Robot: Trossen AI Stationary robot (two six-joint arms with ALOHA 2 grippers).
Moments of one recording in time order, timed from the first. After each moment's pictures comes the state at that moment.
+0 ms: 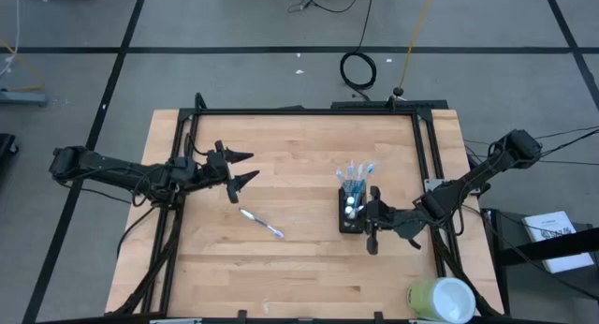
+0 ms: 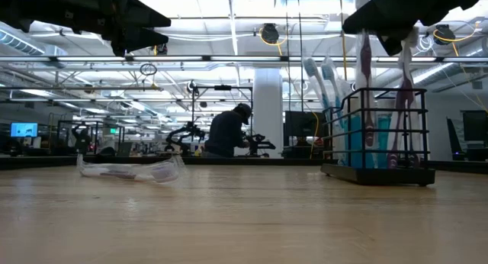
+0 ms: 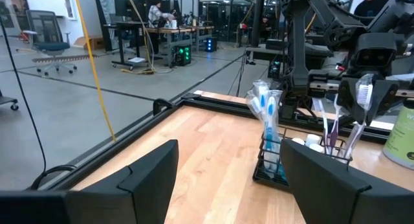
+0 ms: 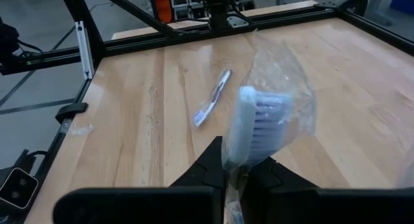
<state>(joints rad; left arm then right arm) -0.08 0.79 0.35 0.42 -0.39 -0.07 0.56 1.18 0.59 0.11 0.58 0.45</state>
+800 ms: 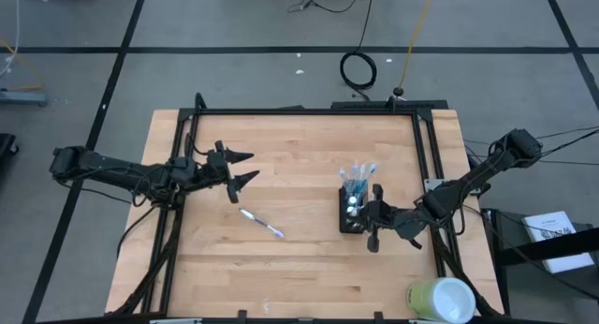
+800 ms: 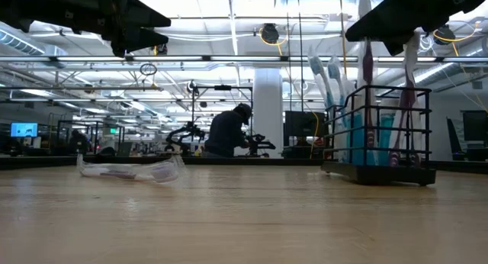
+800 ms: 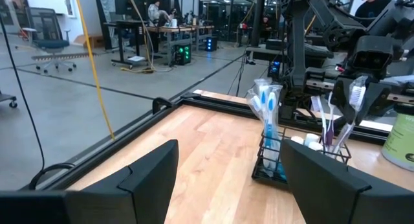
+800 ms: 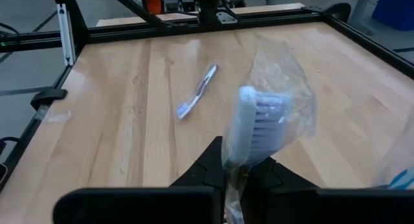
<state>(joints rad) -0.08 0.79 0.35 0.42 -0.39 -0.08 0.56 1.15 0.58 0.08 0.63 0.40</state>
